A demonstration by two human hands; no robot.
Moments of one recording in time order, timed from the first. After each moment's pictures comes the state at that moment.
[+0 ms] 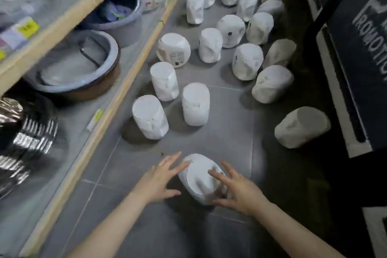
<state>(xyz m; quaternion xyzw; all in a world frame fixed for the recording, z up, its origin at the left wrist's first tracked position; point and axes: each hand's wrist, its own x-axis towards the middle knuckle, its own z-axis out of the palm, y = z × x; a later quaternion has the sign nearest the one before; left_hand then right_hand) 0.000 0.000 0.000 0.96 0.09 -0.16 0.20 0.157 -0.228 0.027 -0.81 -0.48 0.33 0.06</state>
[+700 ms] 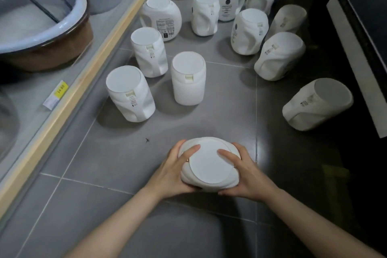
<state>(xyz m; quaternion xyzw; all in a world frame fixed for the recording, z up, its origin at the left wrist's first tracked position) 0.038 -0.036 -0.125 0.91 0.12 0.00 0.40 0.196 -0.242 -0.101 -0.78 -0.51 0.26 0.26</state>
